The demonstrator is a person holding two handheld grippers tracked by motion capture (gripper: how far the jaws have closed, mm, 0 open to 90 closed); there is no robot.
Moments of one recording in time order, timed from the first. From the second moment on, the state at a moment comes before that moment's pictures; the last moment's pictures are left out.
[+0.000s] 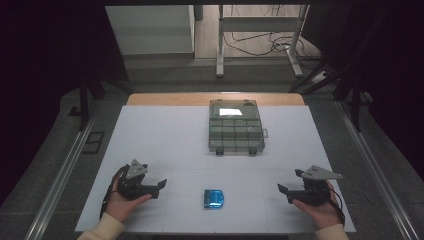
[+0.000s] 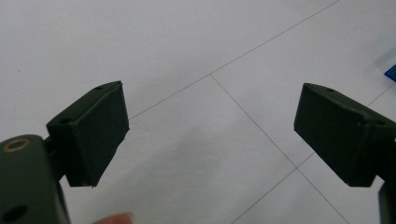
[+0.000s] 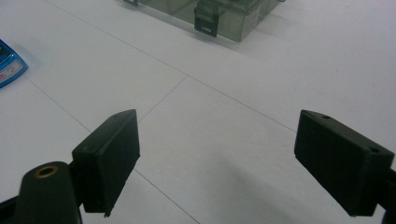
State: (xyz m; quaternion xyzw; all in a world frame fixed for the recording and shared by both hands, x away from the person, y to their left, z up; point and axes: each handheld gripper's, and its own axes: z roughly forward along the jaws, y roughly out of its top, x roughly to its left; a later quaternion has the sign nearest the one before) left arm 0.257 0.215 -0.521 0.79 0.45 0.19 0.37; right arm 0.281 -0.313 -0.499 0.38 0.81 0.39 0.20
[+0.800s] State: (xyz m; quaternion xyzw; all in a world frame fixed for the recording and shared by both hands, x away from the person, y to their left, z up) left arm 0.254 0.215 -0.520 0.80 0.44 0.19 0.37; right arm 0.283 -0.313 -0.501 0.38 0.82 0.39 0.19
